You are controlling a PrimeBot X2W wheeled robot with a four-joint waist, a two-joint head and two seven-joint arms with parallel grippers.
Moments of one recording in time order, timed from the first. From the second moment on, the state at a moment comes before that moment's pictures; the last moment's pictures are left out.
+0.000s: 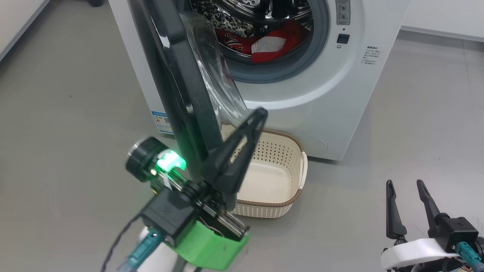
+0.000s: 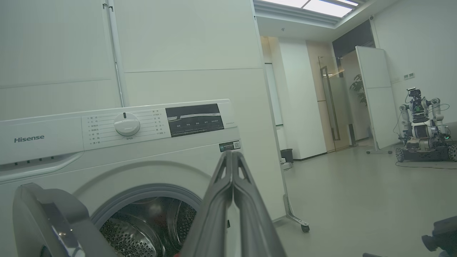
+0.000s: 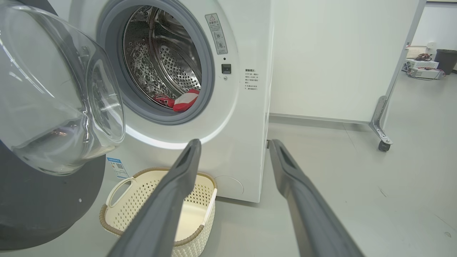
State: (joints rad) left arm -0.31 0.05 -0.57 -0.30 -0.29 -0.05 -0.17; right arm 0.13 -0.13 0.12 0.05 0.30 -0.11 -0.26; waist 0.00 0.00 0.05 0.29
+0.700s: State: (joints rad) left arm -0.16 0.05 -0.65 -0.09 -0.32 0.08 0.02; right arm 0.13 -0.12 0.10 0.05 0.30 -0.09 -0.26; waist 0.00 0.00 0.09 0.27
